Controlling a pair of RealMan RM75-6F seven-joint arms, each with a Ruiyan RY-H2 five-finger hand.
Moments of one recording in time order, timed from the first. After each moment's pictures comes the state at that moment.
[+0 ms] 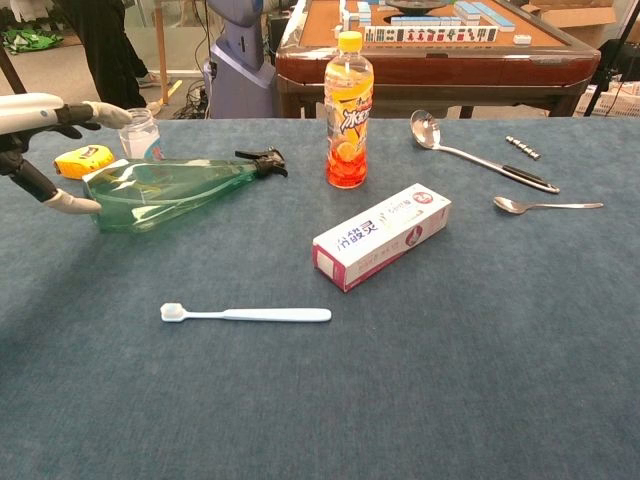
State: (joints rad) left arm -0.60 -1.26 -0.23 -1.68 1.04 0.95 0.27; right arm 0.00 -0.94 0.06 -1.73 -1.53 1.55 0.00
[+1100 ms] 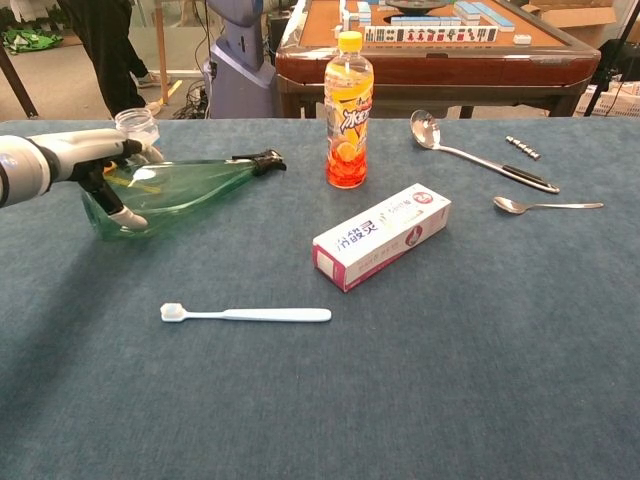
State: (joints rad) left arm -0.85 -1.48 -0.22 -1.46 0.53 0.96 0.55; right arm -0.01 -0.93 0.05 -1.72 -1.52 1.56 0.03
